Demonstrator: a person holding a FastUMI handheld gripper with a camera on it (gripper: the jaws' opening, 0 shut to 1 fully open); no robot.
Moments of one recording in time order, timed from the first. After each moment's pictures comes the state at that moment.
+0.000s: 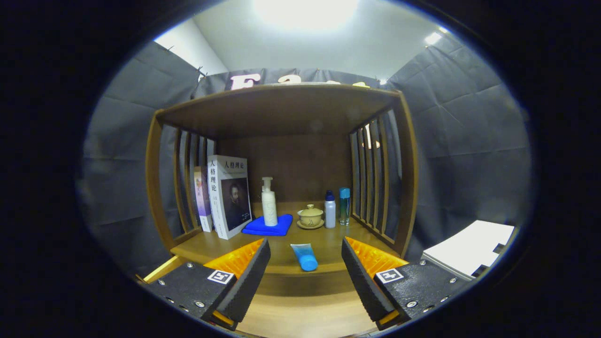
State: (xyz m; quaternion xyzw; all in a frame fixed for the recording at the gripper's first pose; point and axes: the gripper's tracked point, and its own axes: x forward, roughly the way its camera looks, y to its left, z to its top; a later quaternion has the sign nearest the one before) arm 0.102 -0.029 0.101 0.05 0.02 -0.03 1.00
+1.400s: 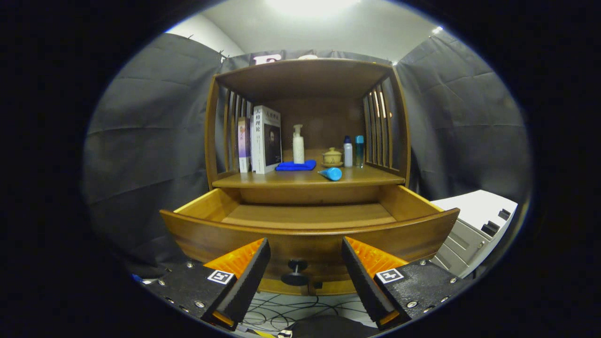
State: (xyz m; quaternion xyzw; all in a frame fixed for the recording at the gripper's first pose) arm -0.047 0.039 -0.036 0.03 0.12 0.02 0.99
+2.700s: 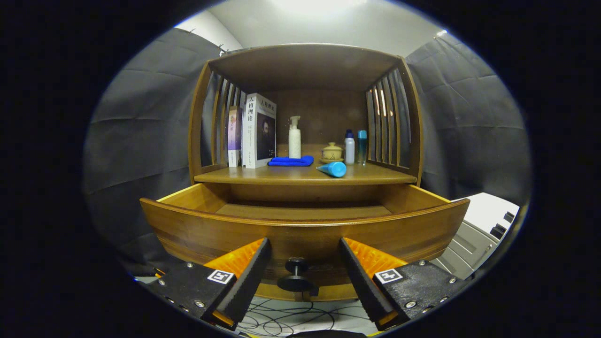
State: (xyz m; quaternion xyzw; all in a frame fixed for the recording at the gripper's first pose) arm 0.018 0.038 -0.051 0.01 0.11 0.00 0.99
